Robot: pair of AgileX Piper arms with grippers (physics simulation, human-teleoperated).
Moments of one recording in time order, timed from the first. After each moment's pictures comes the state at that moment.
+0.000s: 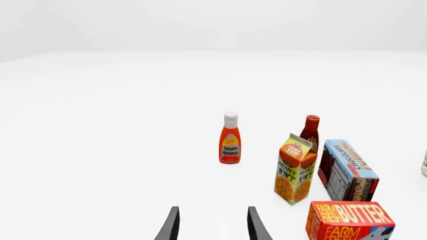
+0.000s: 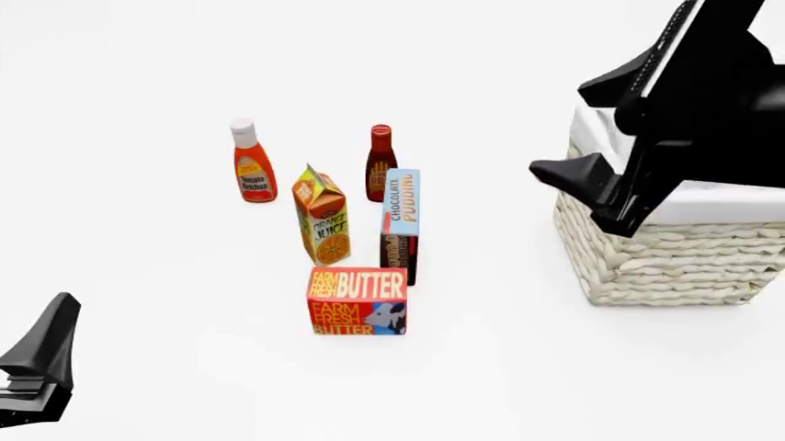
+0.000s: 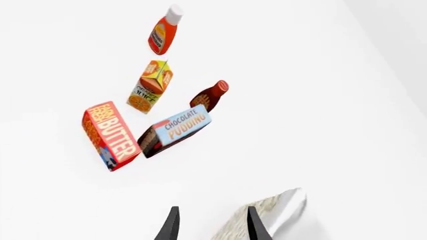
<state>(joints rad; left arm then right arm) 0.00 0.01 0.00 0.00 0.00 0.53 0.98 -1.02 0.59 -0.65</state>
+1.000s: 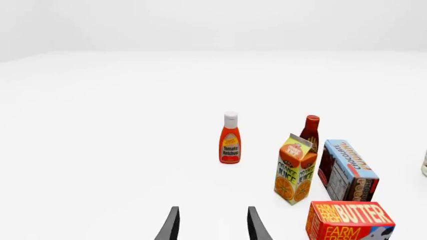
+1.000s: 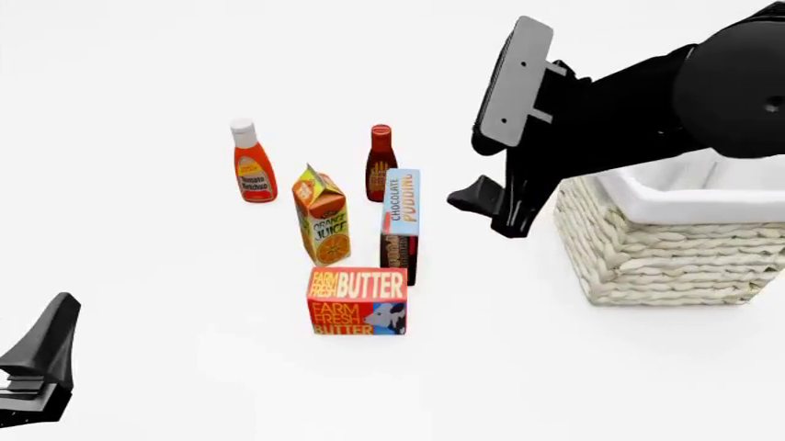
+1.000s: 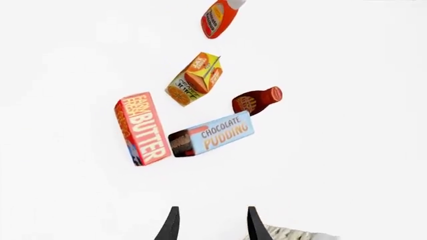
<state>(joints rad) 0.00 0.01 0.00 0.00 0.00 0.64 1.29 -1.19 0.69 -0.71</state>
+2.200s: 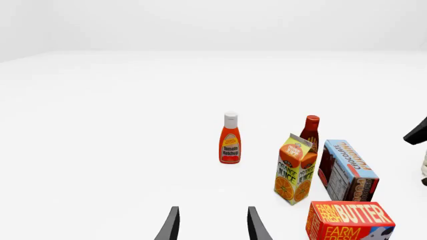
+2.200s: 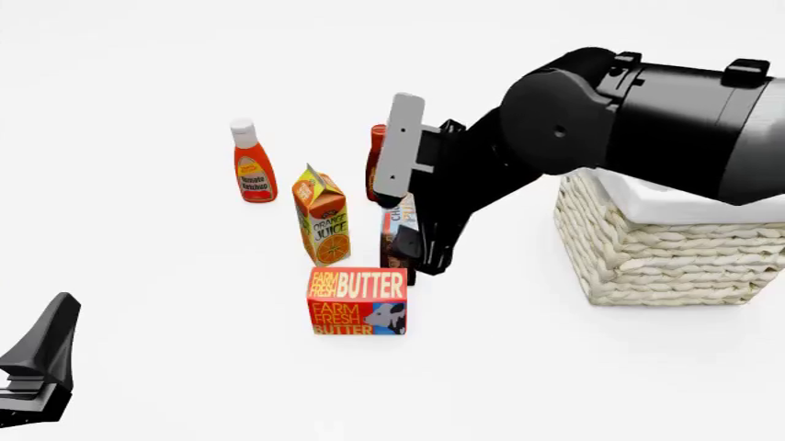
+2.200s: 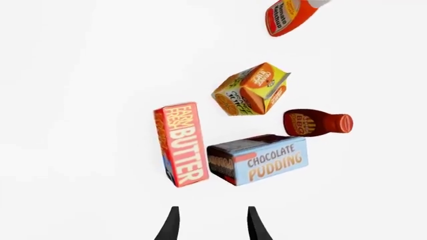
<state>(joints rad) 0.00 0.01 0.00 0.00 0.00 0.76 1.56 -1.31 0.75 -0.72</state>
